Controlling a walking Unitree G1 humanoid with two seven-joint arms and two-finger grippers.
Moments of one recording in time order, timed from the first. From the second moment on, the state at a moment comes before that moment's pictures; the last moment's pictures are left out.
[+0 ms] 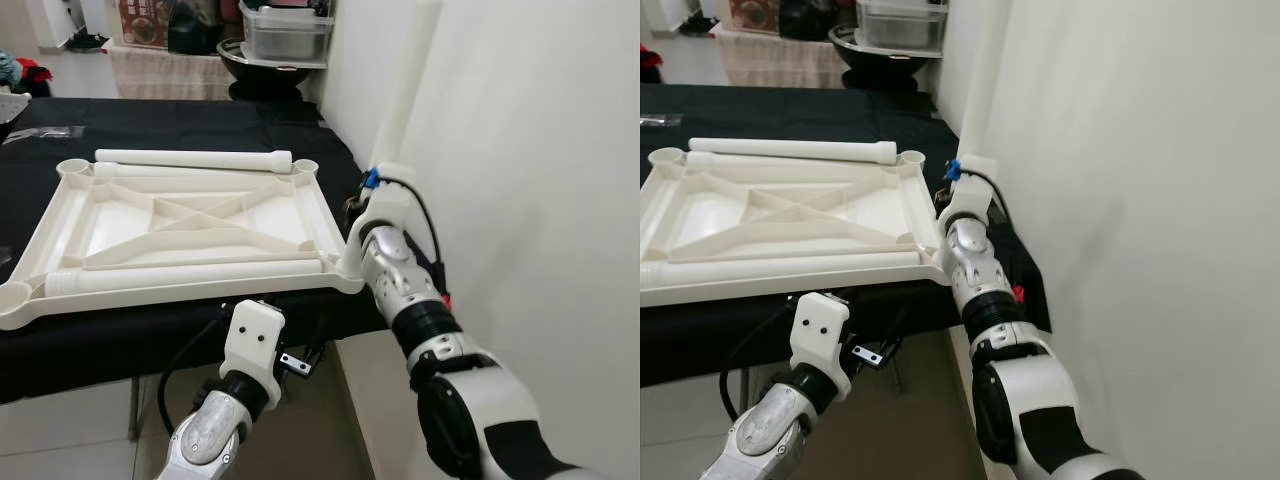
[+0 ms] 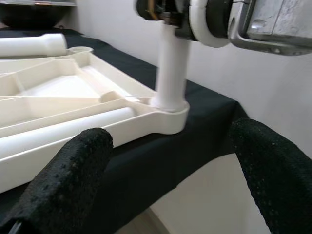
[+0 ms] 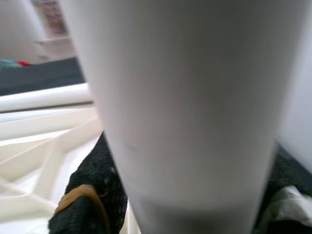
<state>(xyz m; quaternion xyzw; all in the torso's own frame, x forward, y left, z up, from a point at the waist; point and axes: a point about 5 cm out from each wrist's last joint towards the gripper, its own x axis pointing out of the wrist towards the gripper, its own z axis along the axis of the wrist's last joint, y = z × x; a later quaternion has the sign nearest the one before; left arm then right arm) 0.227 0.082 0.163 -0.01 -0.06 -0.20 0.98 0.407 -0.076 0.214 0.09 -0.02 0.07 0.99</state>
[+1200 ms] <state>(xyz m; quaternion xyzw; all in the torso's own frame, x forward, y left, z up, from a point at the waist) 0.228 0.081 0.164 0.00 -0.06 -0.20 0.98 0.408 -0.085 0.207 0.06 0.02 0.10 0.99</state>
